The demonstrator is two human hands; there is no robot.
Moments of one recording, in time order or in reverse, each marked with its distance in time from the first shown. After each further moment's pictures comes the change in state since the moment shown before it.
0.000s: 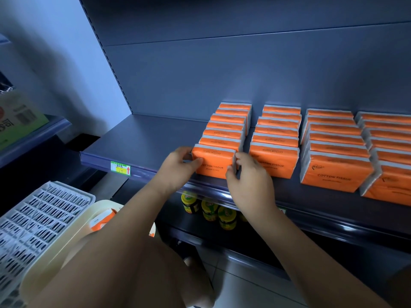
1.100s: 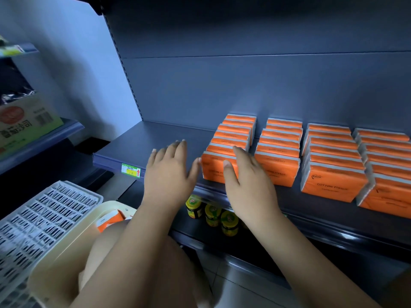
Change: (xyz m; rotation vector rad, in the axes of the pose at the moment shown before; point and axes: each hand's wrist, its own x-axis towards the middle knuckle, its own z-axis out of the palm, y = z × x) left_hand -0.061 0.027 -0.020 0.849 0.435 0.257; right_hand -0.008 -0.053 -0.042 -0.010 -0.117 -0.051
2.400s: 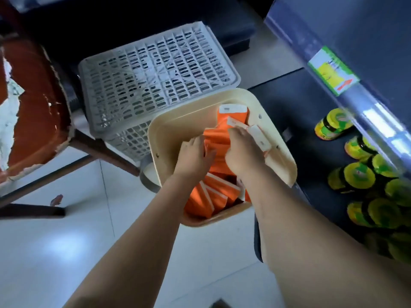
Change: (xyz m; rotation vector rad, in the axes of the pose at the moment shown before) left_hand -0.202 -0.304 0.141 -0.328 -0.390 -1.045; right_hand -0.071 -0.122 0.425 -0.205 -1.044 -0.341
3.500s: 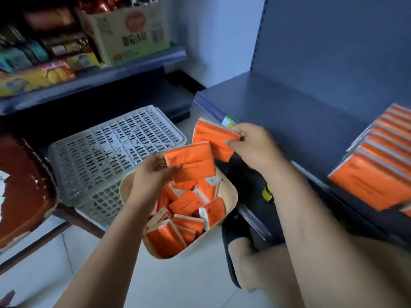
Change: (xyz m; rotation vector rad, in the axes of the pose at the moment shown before) left_hand -0.058 0.068 -0.104 -0.883 0.013 0.150; right_hand -0.100 0.032 -0.195 0.556 0.424 -0.019
